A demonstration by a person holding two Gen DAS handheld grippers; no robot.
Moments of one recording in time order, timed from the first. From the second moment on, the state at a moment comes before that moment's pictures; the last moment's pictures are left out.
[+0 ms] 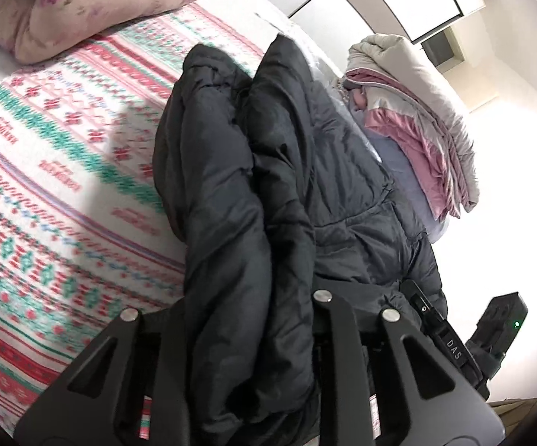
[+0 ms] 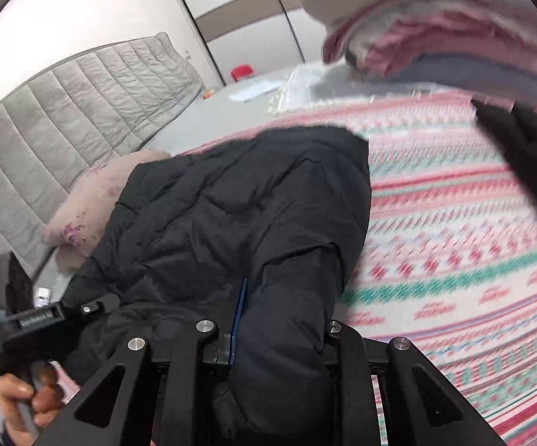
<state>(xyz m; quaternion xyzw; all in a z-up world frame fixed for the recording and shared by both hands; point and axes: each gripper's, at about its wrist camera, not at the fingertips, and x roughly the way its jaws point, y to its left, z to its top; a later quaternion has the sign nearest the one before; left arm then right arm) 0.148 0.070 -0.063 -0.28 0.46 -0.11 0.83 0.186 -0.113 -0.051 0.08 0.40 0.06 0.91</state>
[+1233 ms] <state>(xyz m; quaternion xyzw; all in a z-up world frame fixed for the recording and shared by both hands) 0.242 -0.444 -0.123 -0.21 0.47 -0.38 0.77 0.159 -0.664 0.033 0.26 0.29 -0.23 0.89</state>
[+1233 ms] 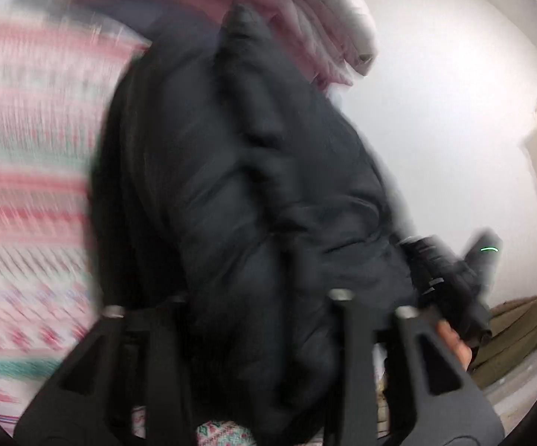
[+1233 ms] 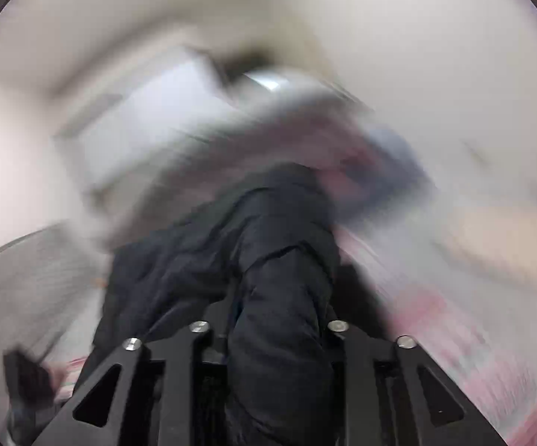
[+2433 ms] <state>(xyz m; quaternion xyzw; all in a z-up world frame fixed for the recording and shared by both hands) 0.041 -0.206 -0.003 0.01 0.35 -0.29 0.89 -0.062 -0.310 0.024 0.18 0.20 -0.37 0.89</state>
